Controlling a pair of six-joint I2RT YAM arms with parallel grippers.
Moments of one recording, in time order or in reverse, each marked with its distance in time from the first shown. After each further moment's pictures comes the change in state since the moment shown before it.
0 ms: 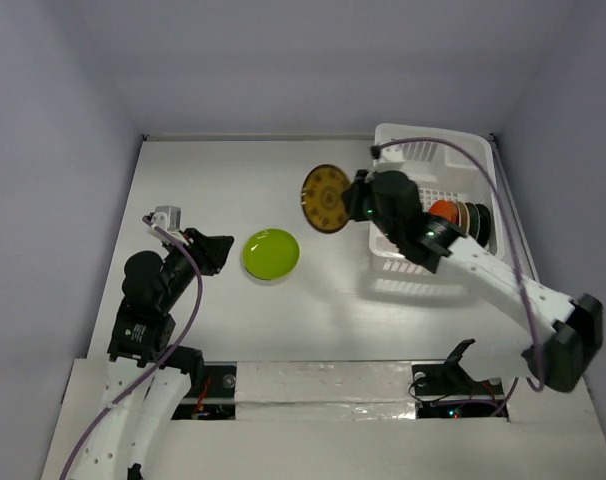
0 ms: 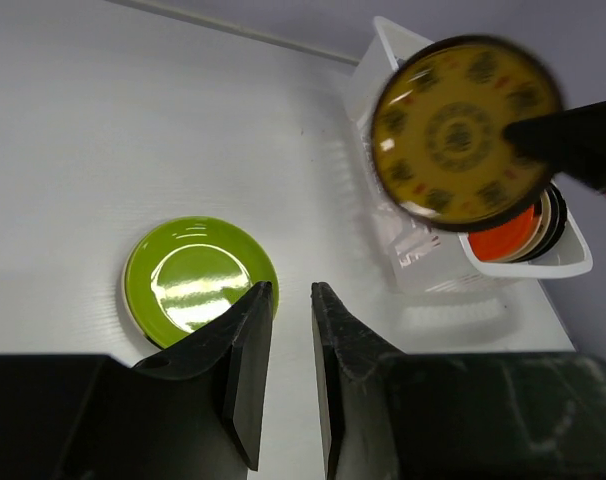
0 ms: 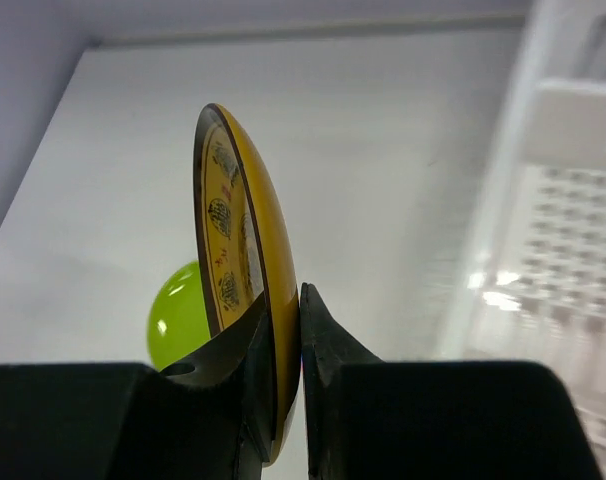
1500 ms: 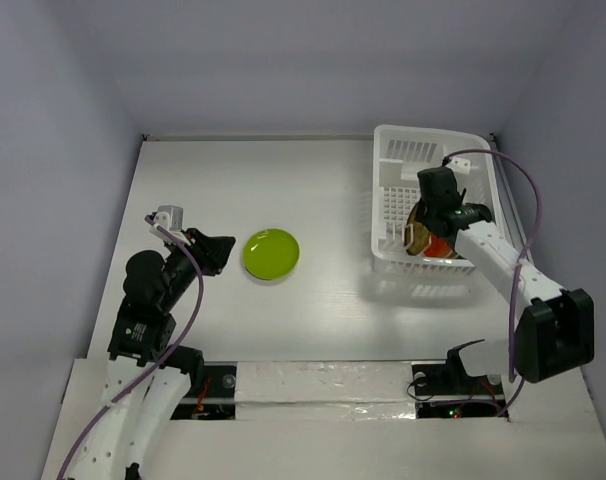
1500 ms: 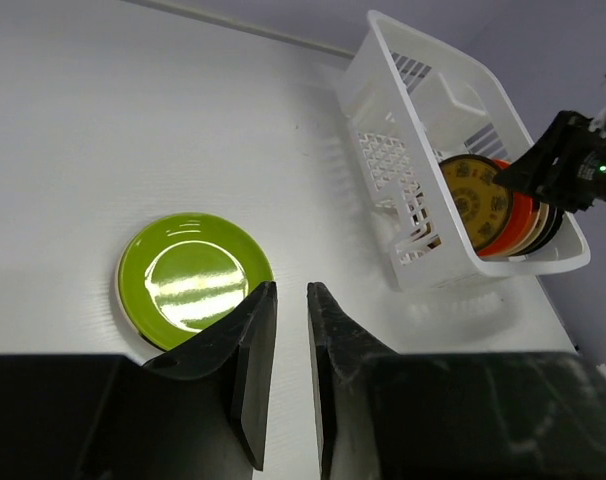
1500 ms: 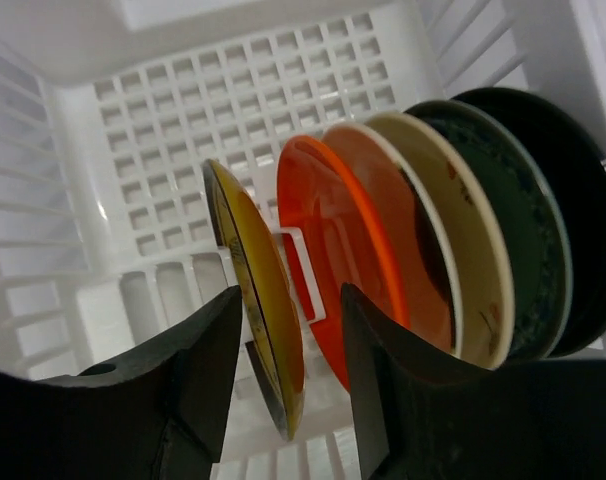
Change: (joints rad) left arm -0.016 0.008 0.000 0.000 0.000 0.000; right arm -0.424 0.111 -0.125 -0.216 0.208 0.010
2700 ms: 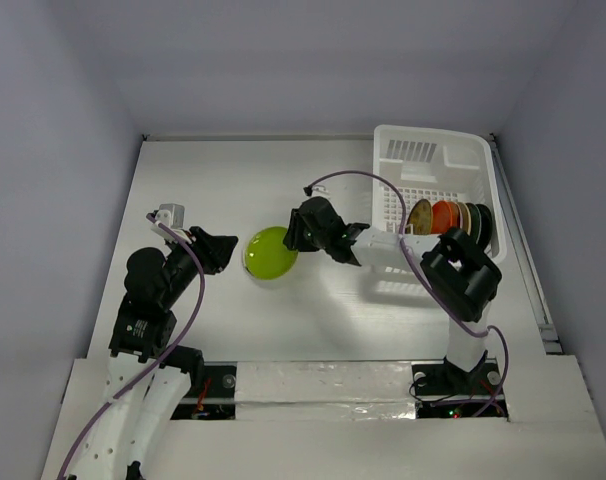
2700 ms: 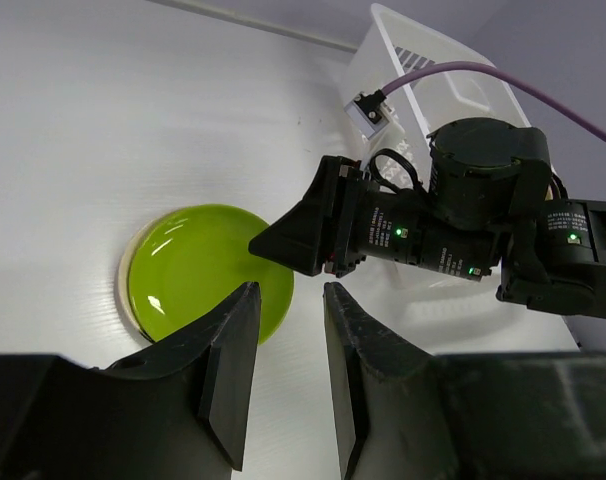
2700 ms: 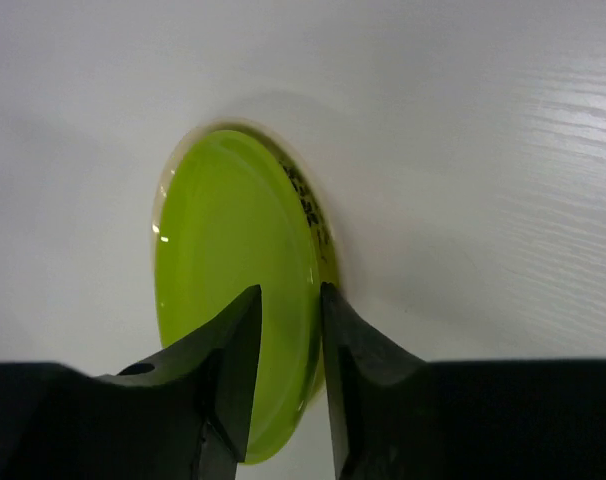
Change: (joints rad) left arm 0.017 0.019 0.000 0.007 0.020 0.006; right arm 0.533 0.587 0.178 0.509 -0.441 0.282
